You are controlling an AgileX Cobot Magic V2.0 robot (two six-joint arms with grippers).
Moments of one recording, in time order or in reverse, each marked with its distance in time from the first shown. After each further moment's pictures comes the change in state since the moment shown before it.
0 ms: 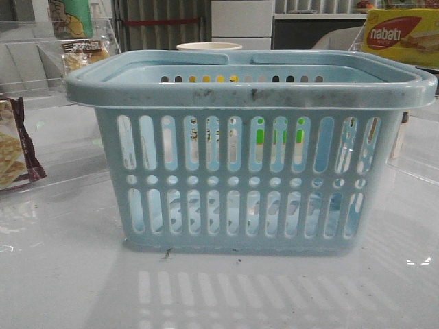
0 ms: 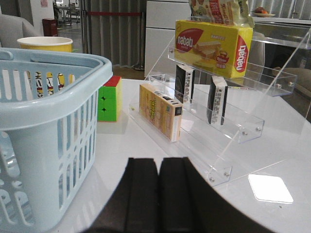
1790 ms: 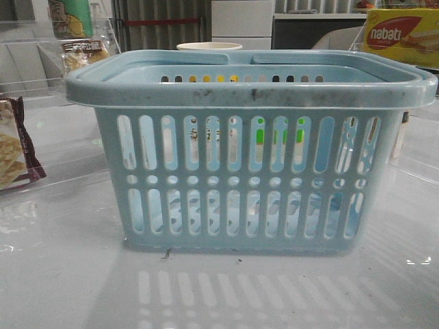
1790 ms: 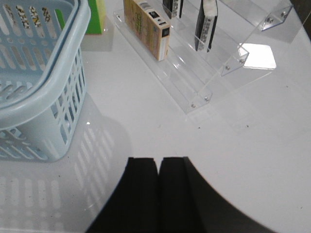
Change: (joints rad) left arm 0.000 0.425 -0.627 -0.022 0.584 0.000; right arm 0.000 0.498 -0.693 0.010 0.766 0.000
